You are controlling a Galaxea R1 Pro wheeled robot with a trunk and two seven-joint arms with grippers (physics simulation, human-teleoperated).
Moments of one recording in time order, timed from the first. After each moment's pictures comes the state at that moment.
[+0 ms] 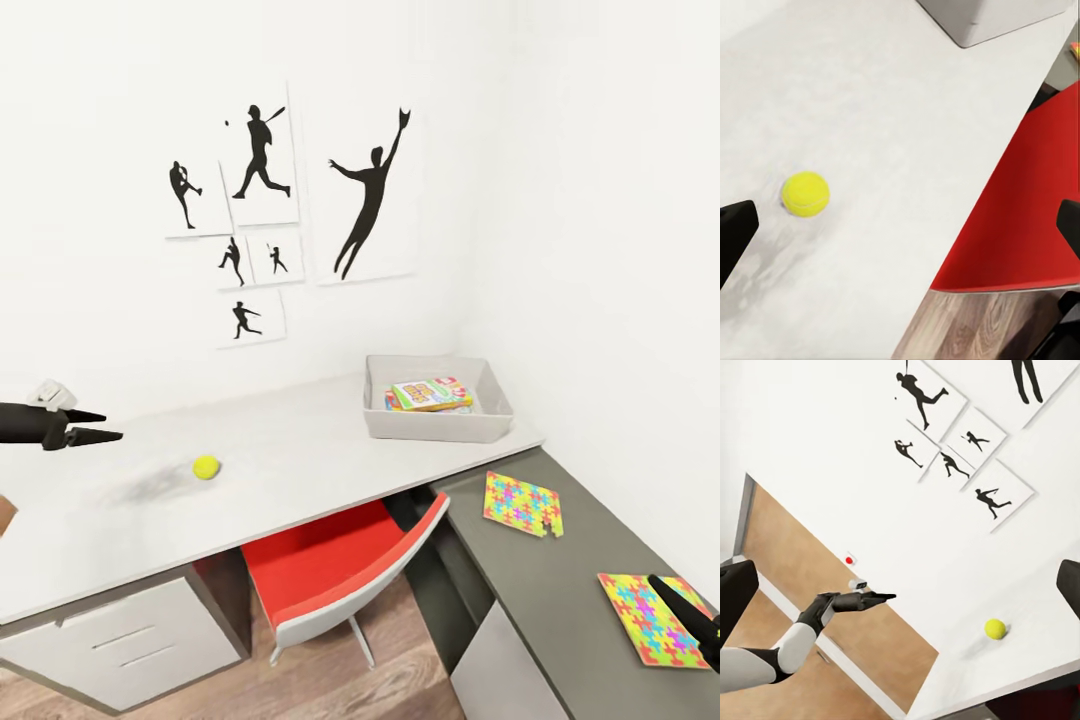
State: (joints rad) left arm -1.06 0.66 0.24 -0.77 -0.45 0.46 -1.56; right arm 0.17 -0.24 -0.68 -1.56 -0.90 0.68 1.45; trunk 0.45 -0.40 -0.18
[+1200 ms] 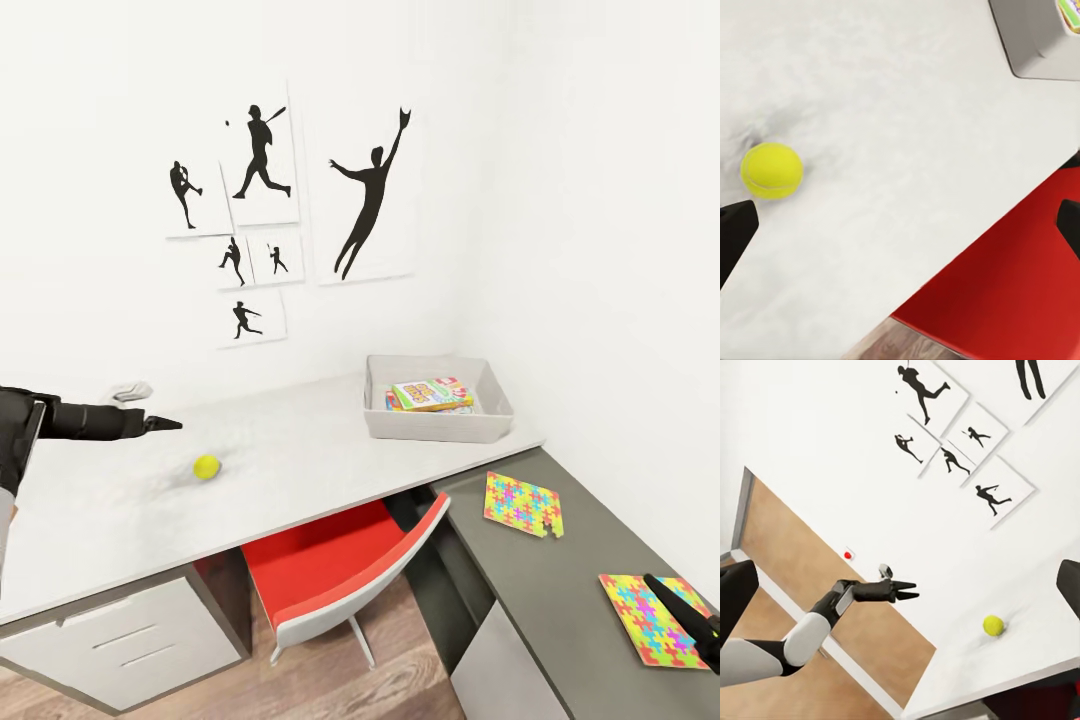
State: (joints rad) left arm -1.06 0.46 0.25 -0.77 -0.45 0.87 -1.21; right arm 0.17 -0.24 -0.68 -1.57 -0.89 0.68 1.45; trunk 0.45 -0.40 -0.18
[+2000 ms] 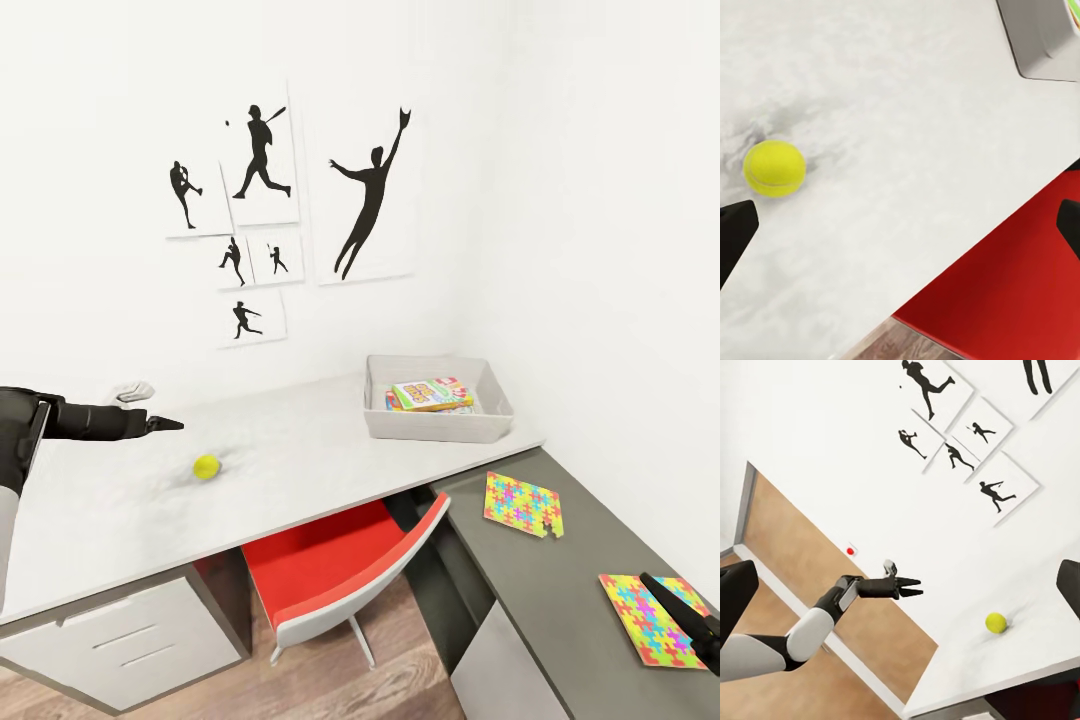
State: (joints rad) left arm -1.06 0.45 0.25 -0.77 -0.45 0.88 -1.19; right arm 0.17 -0.24 -0.67 -1.59 -0.88 0.68 1.45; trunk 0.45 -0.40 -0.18
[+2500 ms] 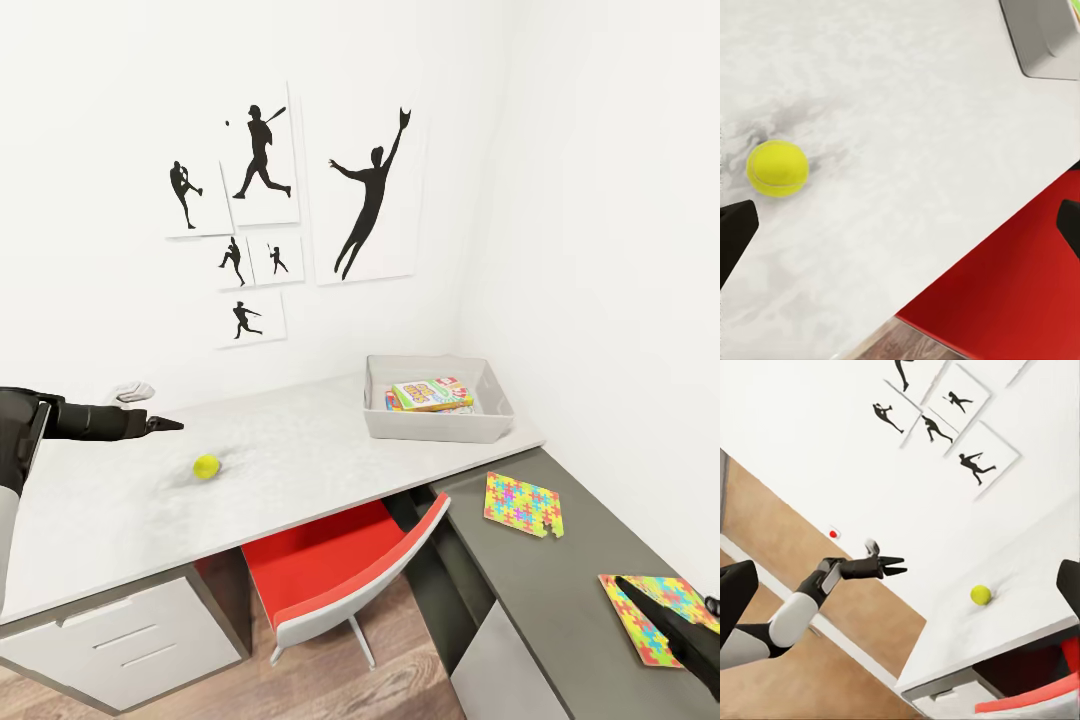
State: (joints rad) left arm -1.06 0.45 0.25 -0.77 -0.45 0.88 -1.18; right arm 0.17 -0.25 -0.62 -1.59 -0.84 0.69 1.38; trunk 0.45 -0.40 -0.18
